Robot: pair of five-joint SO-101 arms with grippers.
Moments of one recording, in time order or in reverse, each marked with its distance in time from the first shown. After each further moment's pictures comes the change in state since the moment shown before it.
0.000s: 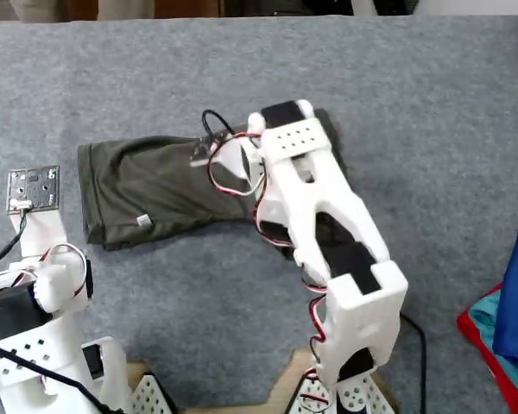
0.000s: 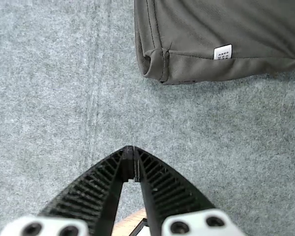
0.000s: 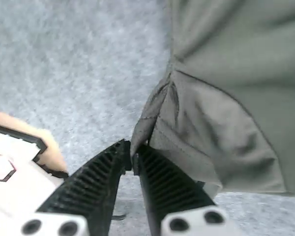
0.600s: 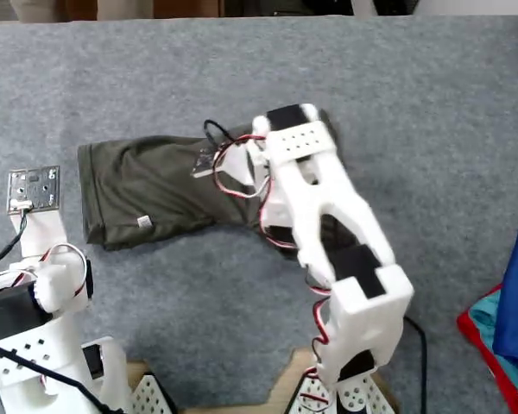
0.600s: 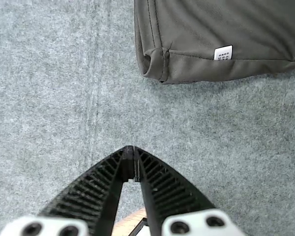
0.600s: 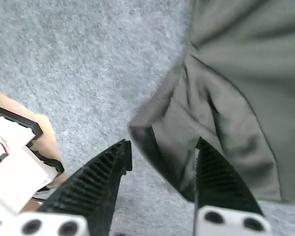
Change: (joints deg) left arm 0.0 0.0 0.3 0.0 0.0; right arm 1.7 -2.5 1.7 0.0 7.7
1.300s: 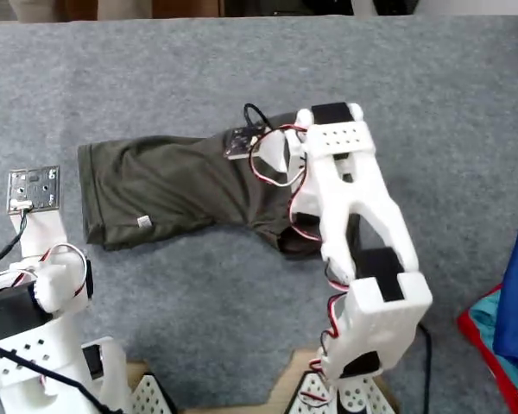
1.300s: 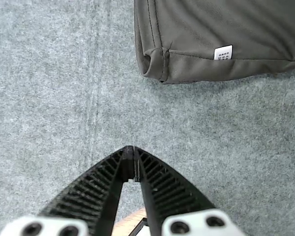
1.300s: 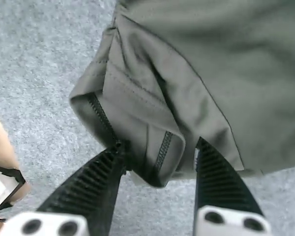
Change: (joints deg) left arm 0.0 0.0 0.2 0.0 0.0; right arm 9.0 -1.1 3.5 -9.4 4.7
